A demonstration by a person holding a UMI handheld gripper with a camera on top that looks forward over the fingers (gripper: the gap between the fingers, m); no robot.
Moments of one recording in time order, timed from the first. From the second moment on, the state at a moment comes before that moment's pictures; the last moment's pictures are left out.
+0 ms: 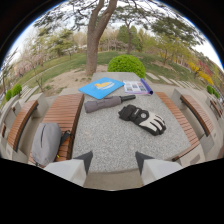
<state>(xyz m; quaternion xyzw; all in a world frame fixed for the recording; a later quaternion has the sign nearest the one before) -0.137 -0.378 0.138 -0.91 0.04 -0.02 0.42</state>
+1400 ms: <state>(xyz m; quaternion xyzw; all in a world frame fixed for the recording) 0.049 -0.194 0.049 -0.91 0.02 -0.03 0.41</state>
